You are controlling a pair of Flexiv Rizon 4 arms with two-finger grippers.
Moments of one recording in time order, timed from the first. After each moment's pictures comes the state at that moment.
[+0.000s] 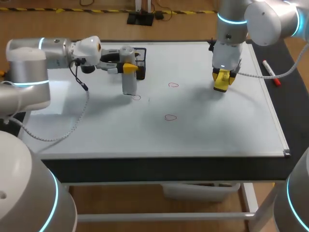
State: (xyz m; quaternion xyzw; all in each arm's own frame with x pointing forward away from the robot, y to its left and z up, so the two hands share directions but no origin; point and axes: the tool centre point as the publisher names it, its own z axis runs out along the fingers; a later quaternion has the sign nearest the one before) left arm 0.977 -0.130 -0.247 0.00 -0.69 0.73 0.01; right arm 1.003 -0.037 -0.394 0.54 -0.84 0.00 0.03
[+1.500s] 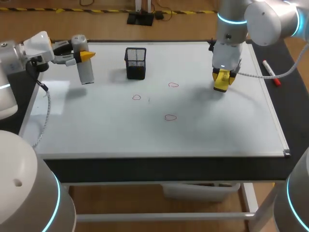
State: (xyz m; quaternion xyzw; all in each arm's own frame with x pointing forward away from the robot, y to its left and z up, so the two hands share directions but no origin) left arm 1.027 0.027 -0.233 0.12 -0.69 0.70 -0.15; right arm 1.003 -0.037 -0.394 0.54 -0.84 0.00 0.03
